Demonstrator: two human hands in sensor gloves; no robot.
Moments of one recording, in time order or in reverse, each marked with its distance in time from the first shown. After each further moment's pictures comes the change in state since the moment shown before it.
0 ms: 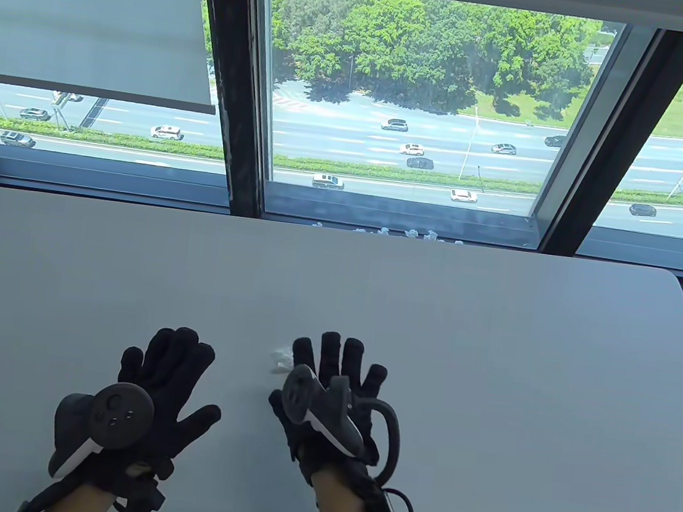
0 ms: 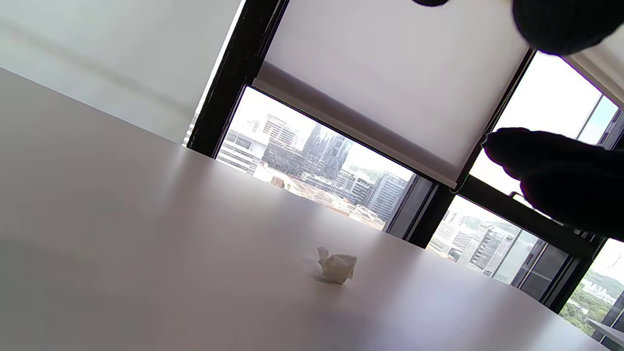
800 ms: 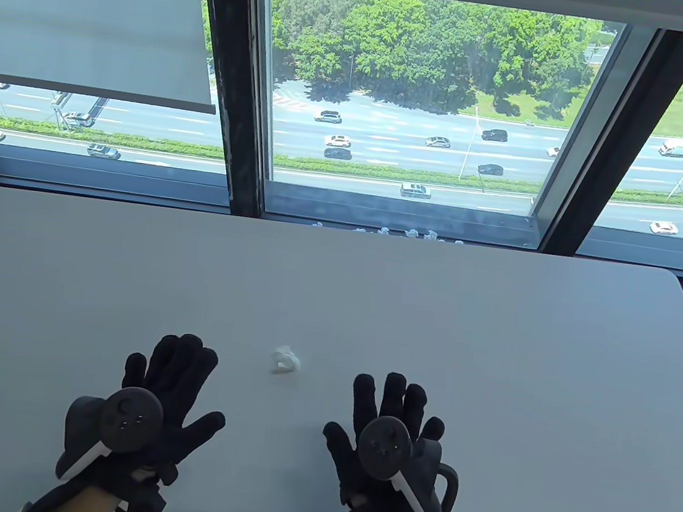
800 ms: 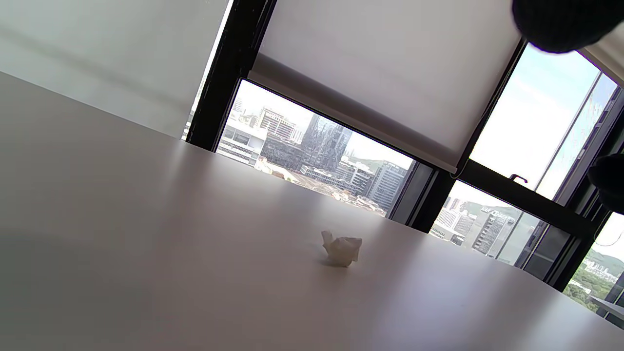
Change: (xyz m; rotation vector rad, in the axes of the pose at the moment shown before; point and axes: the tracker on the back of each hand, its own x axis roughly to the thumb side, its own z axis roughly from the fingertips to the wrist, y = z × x) left_hand 0.003 -0.007 0.001 -0.017 -0.016 -0.038; right_hand -0.067 0.022 0.023 -0.011 0.064 -0.281
